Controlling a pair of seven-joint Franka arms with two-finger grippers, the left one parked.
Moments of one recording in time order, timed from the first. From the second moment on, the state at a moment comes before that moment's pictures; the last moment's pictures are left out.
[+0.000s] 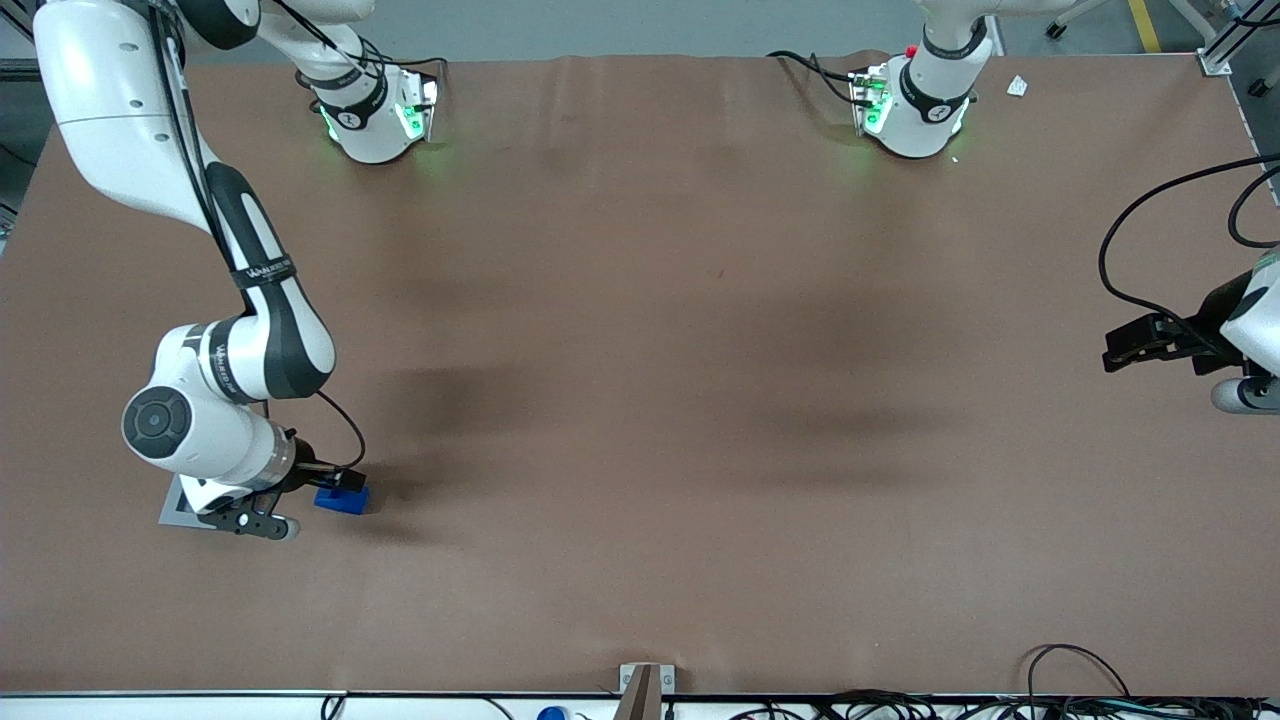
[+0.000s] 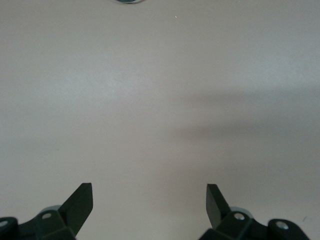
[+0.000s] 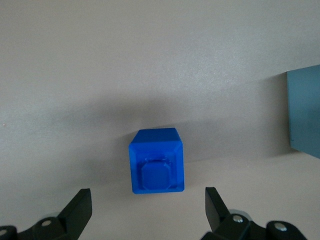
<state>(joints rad) -0.02 0.67 0.12 -1.56 -0.07 2.25 0.33</state>
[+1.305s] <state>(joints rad) -0.03 0.71 0.11 -1.56 -0.08 2.32 0.33</state>
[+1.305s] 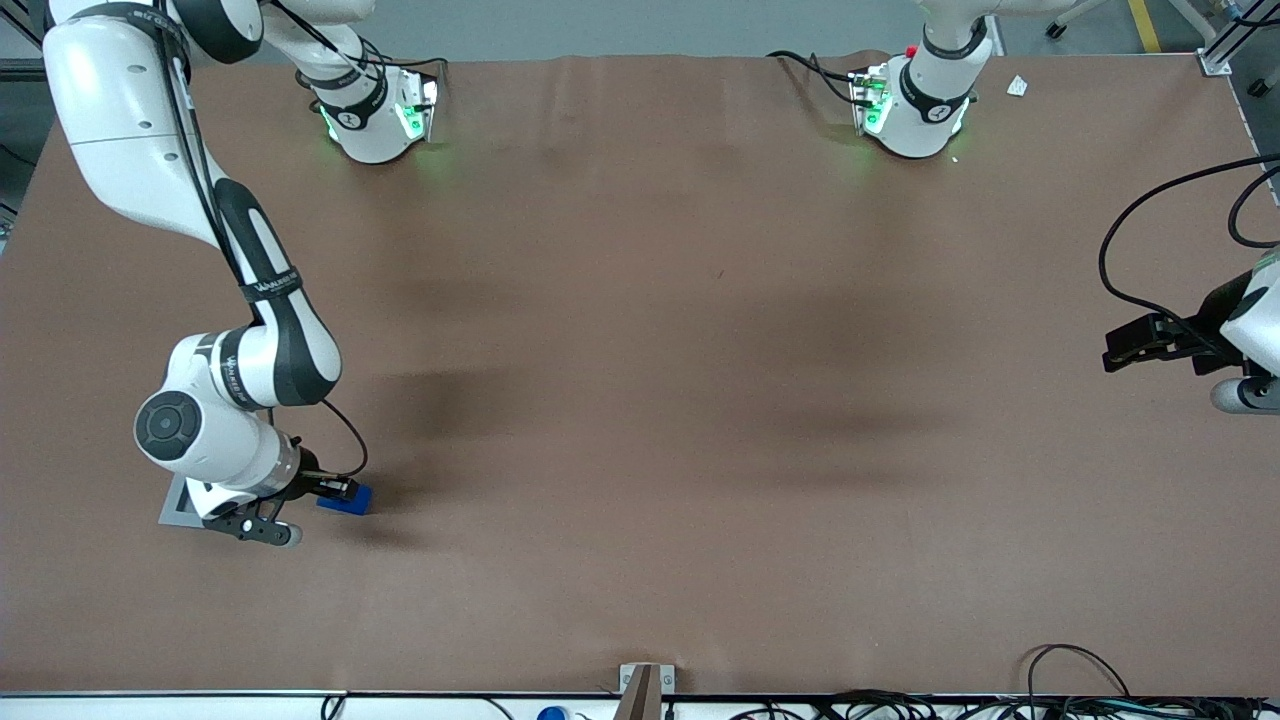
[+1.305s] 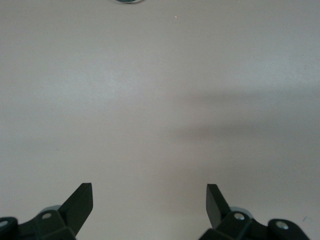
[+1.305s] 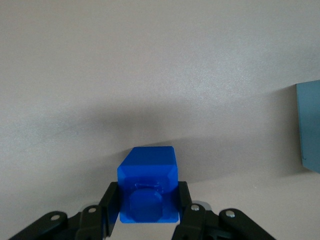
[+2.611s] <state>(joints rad) -0.27 0.69 0.11 -1.32 -0.13 2.01 -0.06</state>
